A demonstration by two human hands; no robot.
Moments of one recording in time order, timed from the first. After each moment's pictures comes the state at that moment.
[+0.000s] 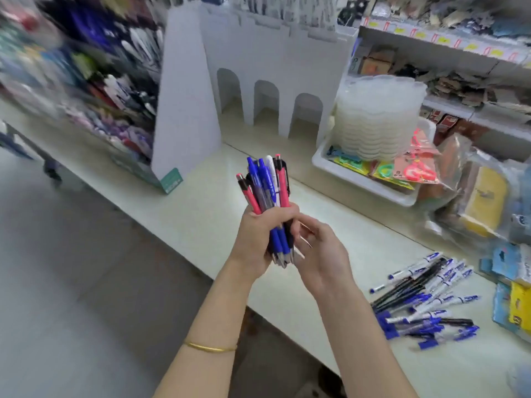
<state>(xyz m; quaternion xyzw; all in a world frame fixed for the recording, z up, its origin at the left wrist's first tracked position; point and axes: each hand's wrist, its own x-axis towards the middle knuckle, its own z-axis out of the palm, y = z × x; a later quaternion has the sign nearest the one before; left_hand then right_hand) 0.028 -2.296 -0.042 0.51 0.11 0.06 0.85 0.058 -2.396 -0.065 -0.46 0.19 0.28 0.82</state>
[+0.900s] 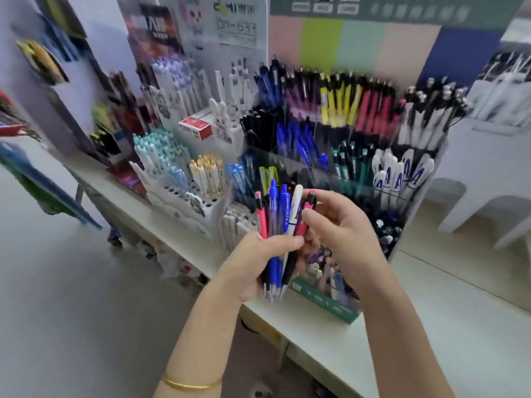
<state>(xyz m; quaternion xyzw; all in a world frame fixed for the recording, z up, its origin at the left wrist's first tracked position) 0.036 -1.827 0.003 0.59 0.10 -0.02 0.80 0.103 -1.958 0.021 -0.71 -0.20 0.11 0.67</state>
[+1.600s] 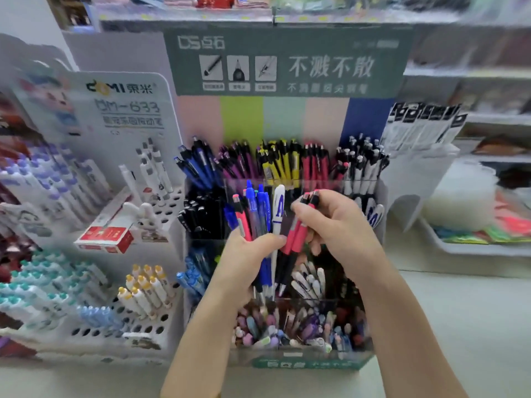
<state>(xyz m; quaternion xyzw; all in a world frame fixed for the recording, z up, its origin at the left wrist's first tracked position) 0.172 -1.765 0.052 0.66 0.00 -0.06 0.75 0.170 -1.913 0.088 -0.77 -0.07 -0.07 0.64</state>
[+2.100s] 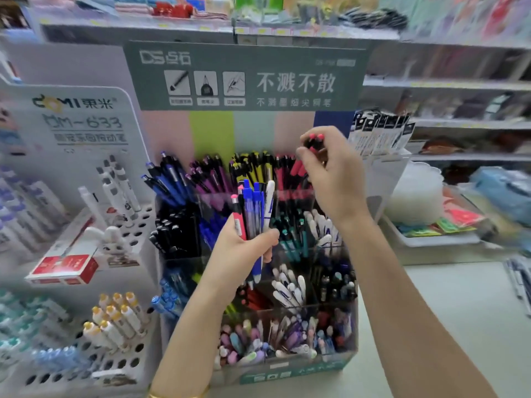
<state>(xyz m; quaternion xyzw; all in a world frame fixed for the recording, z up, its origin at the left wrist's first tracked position) 0.200 -1.771 0.057 0.71 -0.13 -0.06 0.69 0.222 -1.935 0.127 -0.82 -0.08 -0.43 0.35</state>
